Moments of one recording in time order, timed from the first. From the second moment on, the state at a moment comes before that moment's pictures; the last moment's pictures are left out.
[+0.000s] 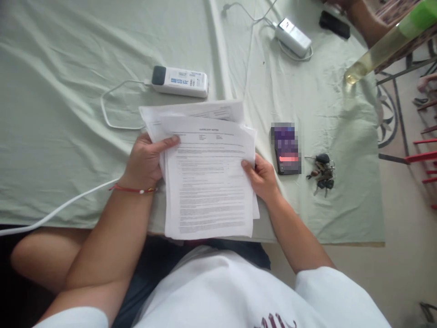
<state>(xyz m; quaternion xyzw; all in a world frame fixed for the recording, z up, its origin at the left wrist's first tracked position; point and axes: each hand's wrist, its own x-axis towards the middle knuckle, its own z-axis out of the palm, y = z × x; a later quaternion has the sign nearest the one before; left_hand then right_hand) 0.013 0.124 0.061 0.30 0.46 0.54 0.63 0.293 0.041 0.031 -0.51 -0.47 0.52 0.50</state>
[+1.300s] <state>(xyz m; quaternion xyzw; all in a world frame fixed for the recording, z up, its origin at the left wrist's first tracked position) 0.019 0.126 0.056 0.29 0.43 0.59 0.62 0.323 0.041 0.045 -0.62 -0.48 0.23 0.58</state>
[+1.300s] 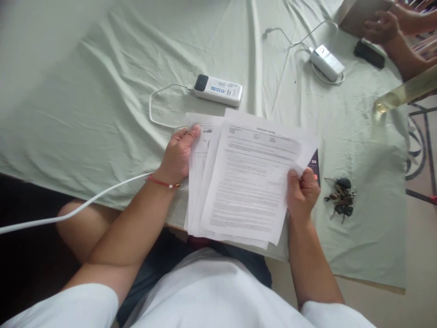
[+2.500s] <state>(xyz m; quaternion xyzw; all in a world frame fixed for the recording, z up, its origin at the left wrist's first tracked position) 0.015 0.119 0.063 0.31 0.42 0.58 0.62 0.305 0.037 0.043 -0.61 -0.47 0.31 0.56</state>
